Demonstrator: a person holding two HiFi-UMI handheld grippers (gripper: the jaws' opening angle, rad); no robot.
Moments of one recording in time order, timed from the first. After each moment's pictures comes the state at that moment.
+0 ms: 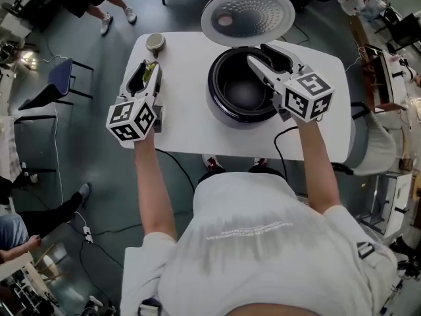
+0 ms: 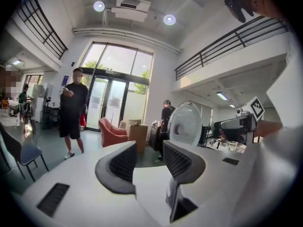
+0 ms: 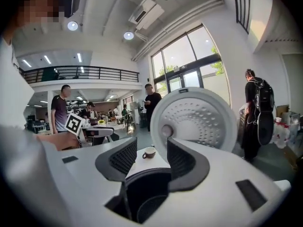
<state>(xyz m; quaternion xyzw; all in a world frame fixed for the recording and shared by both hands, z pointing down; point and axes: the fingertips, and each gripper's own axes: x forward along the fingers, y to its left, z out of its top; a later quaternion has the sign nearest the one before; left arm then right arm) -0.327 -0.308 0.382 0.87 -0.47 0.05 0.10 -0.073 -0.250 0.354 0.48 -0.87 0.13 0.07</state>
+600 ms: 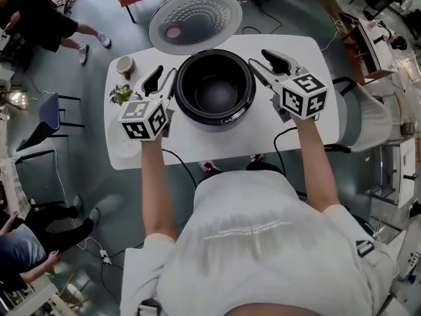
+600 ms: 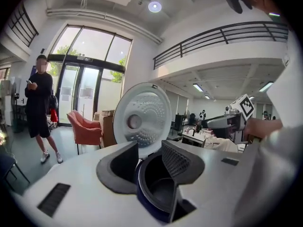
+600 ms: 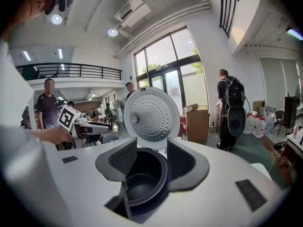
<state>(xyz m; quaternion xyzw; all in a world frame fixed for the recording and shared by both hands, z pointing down) -0.155 -0.284 0.395 0.93 -0.34 0.12 0.10 0.057 -0.206 0.383 0.56 -0.81 0.16 0.08</state>
